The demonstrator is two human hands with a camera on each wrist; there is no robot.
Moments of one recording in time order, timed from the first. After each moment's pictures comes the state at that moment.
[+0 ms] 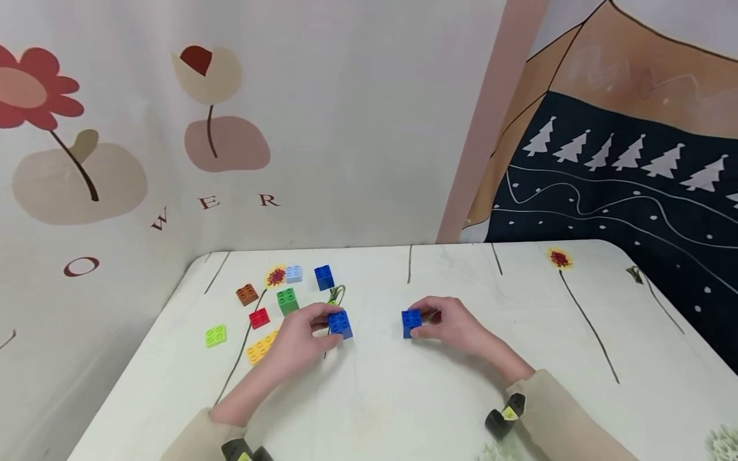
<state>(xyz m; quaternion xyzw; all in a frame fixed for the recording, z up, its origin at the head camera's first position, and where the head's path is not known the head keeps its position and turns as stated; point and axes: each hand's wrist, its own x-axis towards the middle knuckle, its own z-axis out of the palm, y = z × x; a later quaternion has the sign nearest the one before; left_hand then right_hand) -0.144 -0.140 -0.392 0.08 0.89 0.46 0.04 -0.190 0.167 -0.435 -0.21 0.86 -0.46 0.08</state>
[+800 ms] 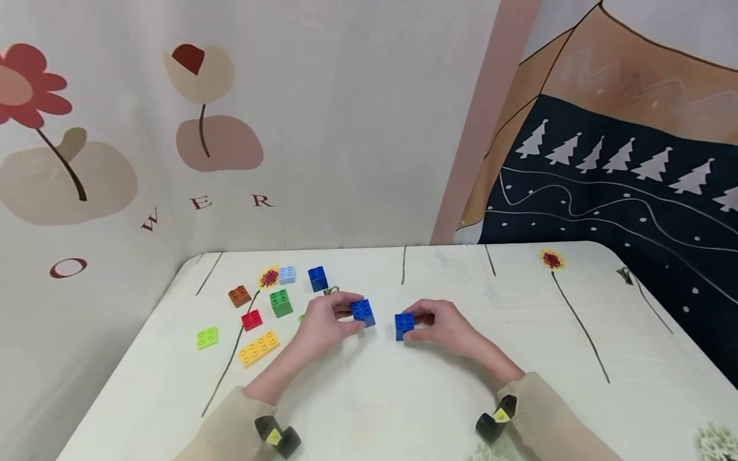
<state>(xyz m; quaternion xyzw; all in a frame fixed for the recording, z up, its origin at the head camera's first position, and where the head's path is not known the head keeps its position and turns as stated) -0.173 -0.099 -0.399 0.09 0.86 0.51 0.04 -0.191 0.165 -0.441 -0.19 0.86 -0.46 0.08</state>
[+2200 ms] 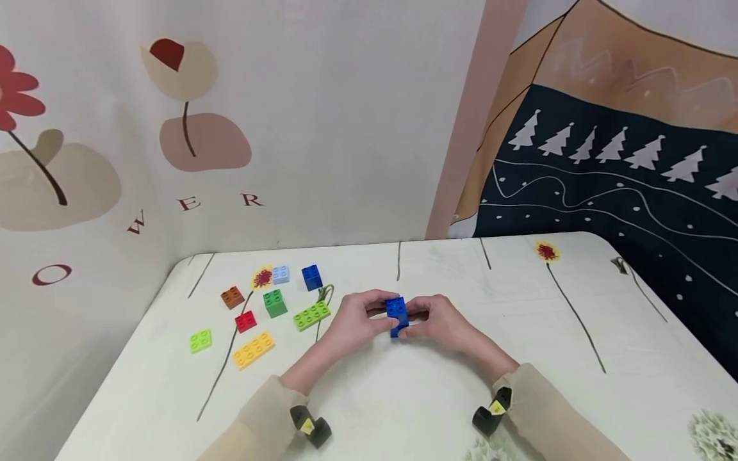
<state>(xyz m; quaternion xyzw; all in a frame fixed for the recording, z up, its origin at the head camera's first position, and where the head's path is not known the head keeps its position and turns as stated) -0.184 -0.053 -0.411 0.22 0.79 0.56 0.09 -0.193 0.162 -0.440 -0.18 0.84 -0.50 0.10</state>
